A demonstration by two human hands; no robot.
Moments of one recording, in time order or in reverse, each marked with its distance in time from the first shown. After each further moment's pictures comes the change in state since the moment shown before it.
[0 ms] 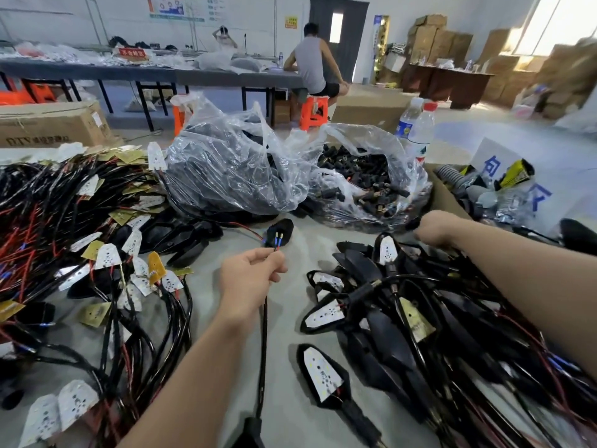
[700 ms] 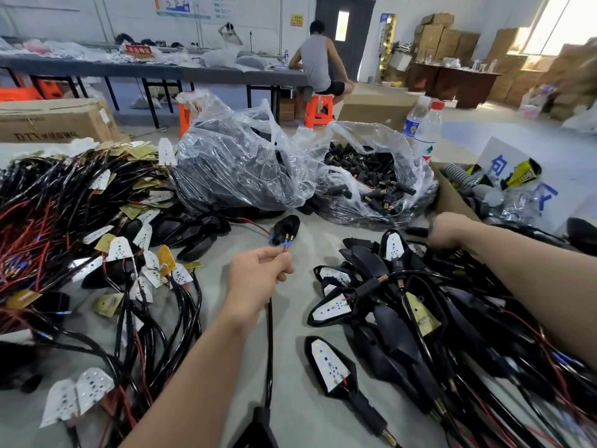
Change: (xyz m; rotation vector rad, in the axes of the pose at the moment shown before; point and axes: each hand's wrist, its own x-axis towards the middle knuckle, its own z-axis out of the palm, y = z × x) left_hand 0.001 -0.006 -0.009 0.031 -0.119 0.016; right_hand 0.006 0.009 0.013 -0.042 0.031 0.070
